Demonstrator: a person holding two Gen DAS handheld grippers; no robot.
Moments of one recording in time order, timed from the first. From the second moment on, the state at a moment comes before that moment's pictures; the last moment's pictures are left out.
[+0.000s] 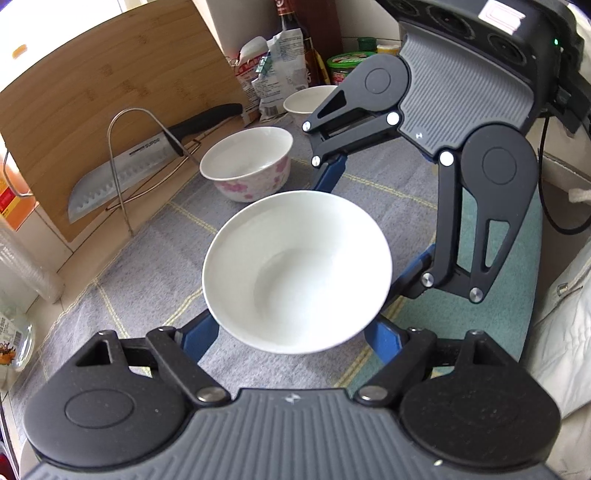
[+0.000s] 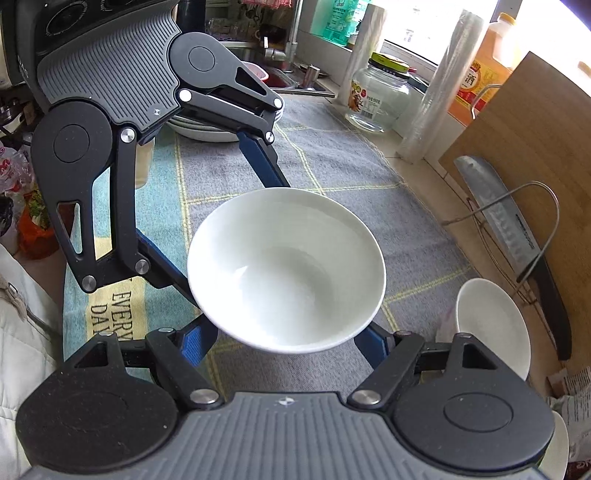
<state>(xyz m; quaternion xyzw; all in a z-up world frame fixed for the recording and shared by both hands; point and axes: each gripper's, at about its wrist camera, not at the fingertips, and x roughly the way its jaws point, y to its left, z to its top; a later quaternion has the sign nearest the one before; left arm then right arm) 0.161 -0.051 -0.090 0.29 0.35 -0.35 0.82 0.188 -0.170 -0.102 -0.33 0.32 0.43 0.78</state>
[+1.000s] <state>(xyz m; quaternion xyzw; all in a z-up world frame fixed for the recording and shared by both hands) 0.165 0.028 -0.100 0.26 0.39 -0.30 0.83 0.215 -0.083 -0.124 -0.35 0.32 0.48 0.74</state>
